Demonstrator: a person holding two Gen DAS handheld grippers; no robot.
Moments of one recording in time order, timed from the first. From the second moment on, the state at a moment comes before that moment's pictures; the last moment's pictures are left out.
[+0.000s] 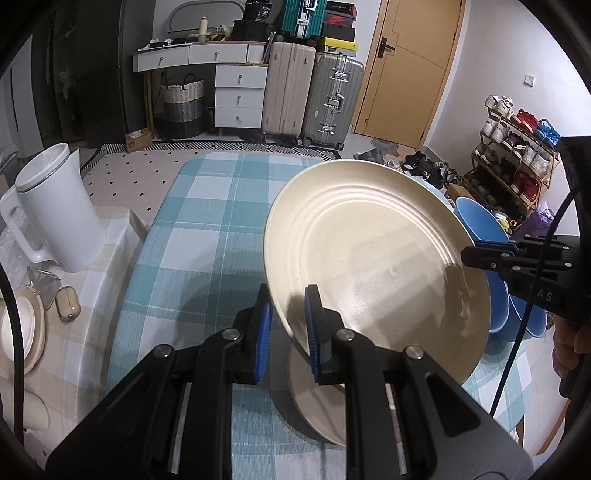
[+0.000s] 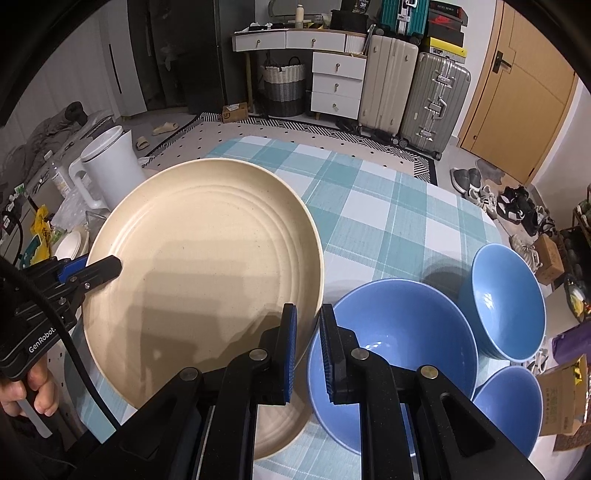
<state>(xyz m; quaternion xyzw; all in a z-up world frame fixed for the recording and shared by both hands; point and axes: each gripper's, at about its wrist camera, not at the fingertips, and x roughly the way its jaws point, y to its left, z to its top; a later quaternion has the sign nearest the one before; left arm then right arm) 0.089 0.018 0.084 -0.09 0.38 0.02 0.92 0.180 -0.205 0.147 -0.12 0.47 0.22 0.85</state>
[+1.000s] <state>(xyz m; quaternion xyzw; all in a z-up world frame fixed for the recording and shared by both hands) 0.063 0.013 0.048 -0.08 0.39 0.00 0.92 0.139 -0.214 0.112 -0.11 0.48 0.21 0.84</state>
